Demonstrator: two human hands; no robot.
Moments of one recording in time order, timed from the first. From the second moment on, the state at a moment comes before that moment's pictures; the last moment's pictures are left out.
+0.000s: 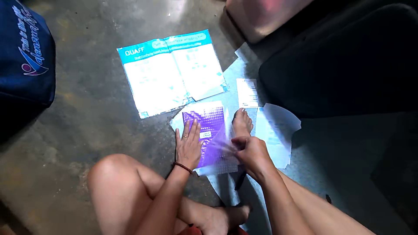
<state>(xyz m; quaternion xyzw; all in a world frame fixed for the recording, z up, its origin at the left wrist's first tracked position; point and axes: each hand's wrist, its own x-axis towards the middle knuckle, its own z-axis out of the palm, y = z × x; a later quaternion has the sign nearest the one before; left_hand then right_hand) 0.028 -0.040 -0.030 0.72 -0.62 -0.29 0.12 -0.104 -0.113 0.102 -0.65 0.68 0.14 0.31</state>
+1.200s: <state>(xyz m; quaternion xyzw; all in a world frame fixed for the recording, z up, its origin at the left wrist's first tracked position) 0.030 -0.034 -0.044 0.72 -0.65 -0.19 0.17 -0.148 -0.091 0.088 -0.66 0.66 -0.07 0.36</state>
